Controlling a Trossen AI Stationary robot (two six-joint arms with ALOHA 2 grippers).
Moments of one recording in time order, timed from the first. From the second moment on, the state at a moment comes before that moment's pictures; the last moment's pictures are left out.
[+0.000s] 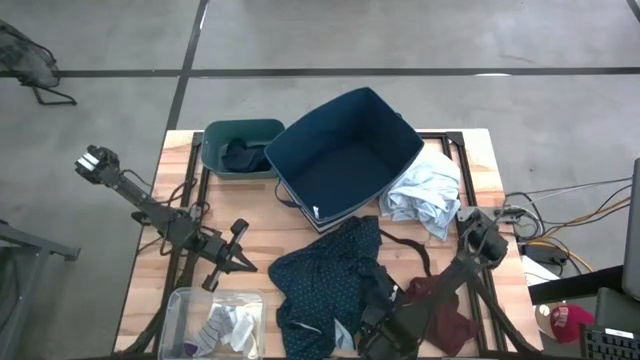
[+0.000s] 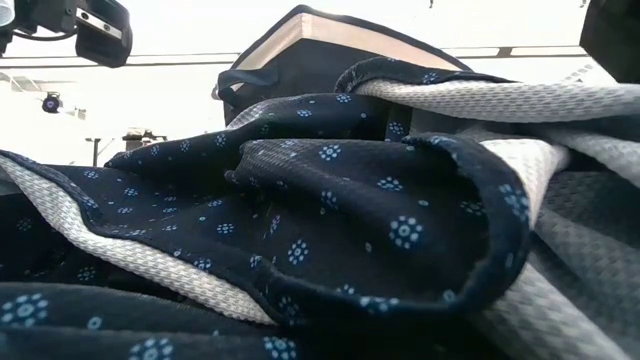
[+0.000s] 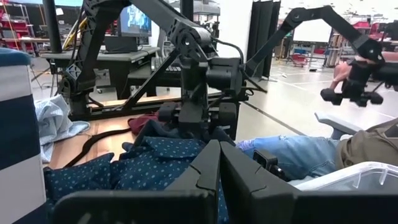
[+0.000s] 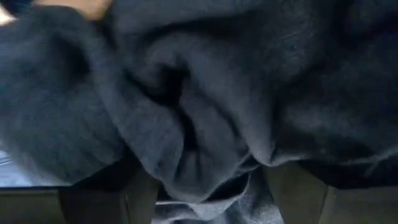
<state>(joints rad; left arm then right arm) -0.62 0.73 0.24 0.53 -0.20 -0.05 0.75 2.16 1.60 -0.95 -0.18 1.35</state>
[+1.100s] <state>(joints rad) -0.62 0.75 0.24 0.59 -0.21 -0.03 0.73 1.70 1.60 -0.80 0.56 1.06</state>
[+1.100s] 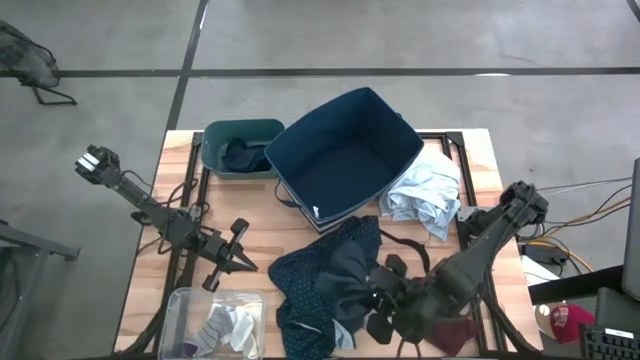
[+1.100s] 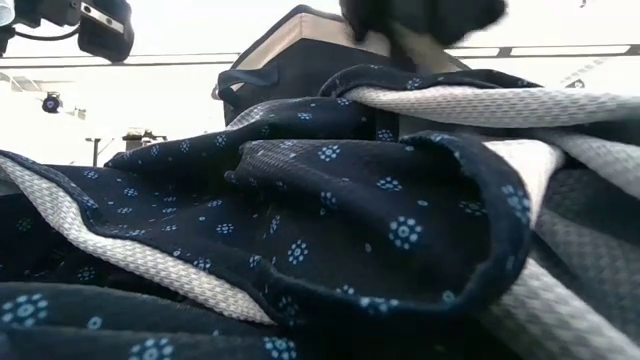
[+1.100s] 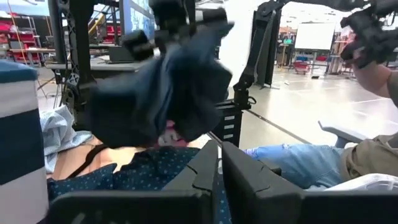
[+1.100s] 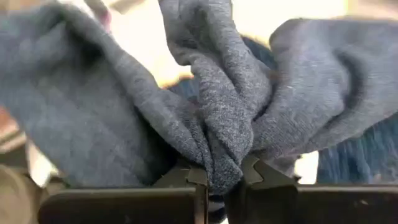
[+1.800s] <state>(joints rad) -0.62 1.06 0.43 0.73 -0.31 0.03 0.51 1.77 1.60 -0.31 0.54 0.76</state>
